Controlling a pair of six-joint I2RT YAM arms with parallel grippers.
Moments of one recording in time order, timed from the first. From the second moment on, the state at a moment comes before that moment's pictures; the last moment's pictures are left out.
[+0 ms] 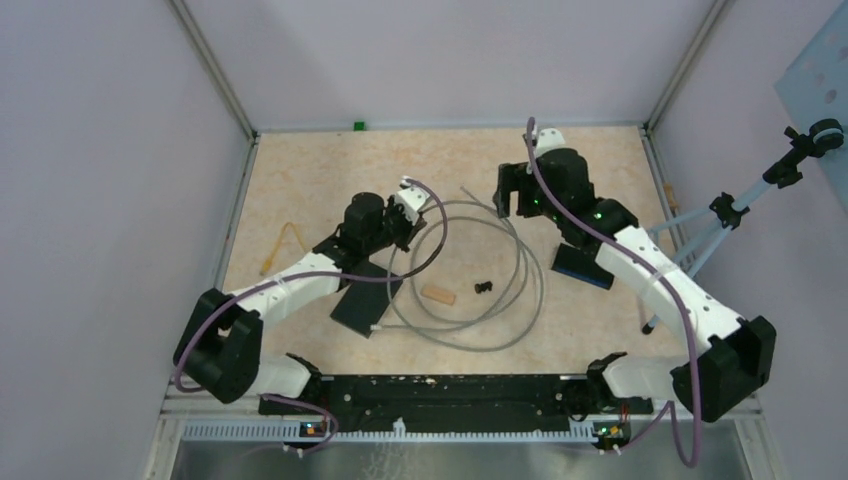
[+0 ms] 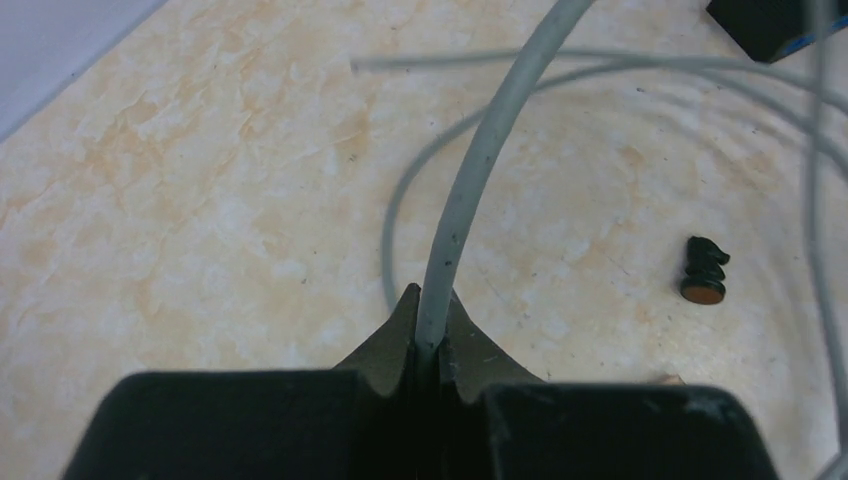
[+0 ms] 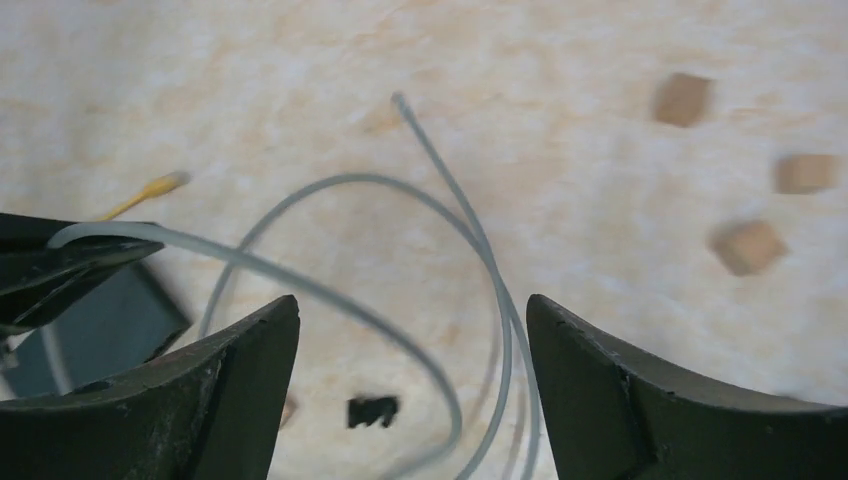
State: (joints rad) left arm -0.56 1.33 0.77 0.21 0.25 0.21; right arm 0.53 1.28 1.18 -0.41 0.03 0.25
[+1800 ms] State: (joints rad) left arm -0.37 0.68 0.77 -0.48 -0.02 -0.19; right arm 1.20 1.58 0.77 -0.09 0.28 0.09
